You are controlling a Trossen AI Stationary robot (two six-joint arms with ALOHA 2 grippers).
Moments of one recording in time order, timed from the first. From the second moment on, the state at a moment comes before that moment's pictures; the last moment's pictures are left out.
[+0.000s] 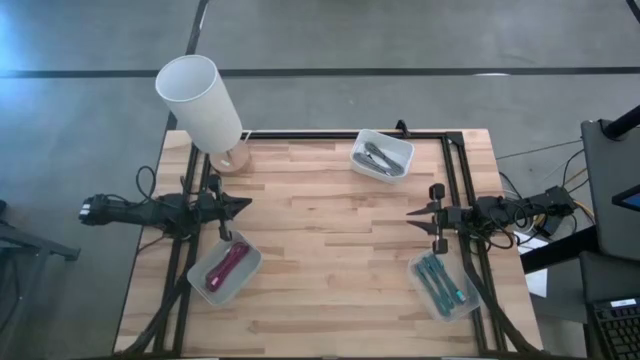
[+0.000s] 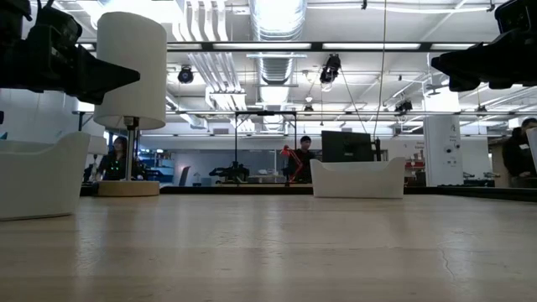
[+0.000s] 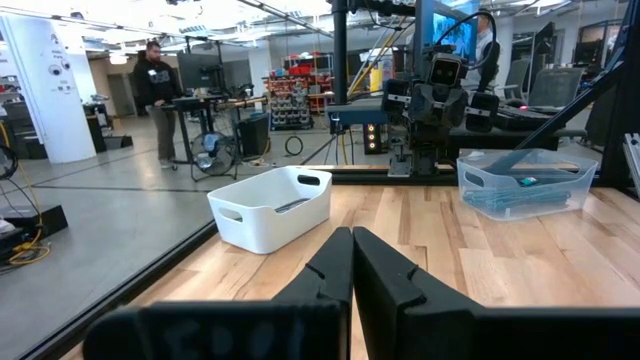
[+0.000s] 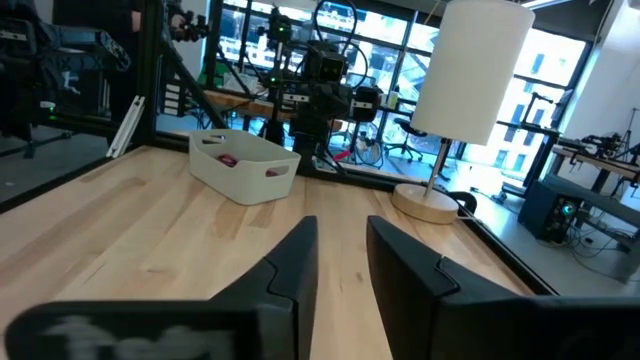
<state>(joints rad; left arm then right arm) -0.13 0.06 0.01 0.05 -0.39 0.09 0.25 0.02 0.01 0.05 0.25 -0.18</state>
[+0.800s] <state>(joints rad) -0.13 0.06 0.01 0.05 -0.39 0.09 0.25 0.02 0.01 0.05 0.25 -0.18</state>
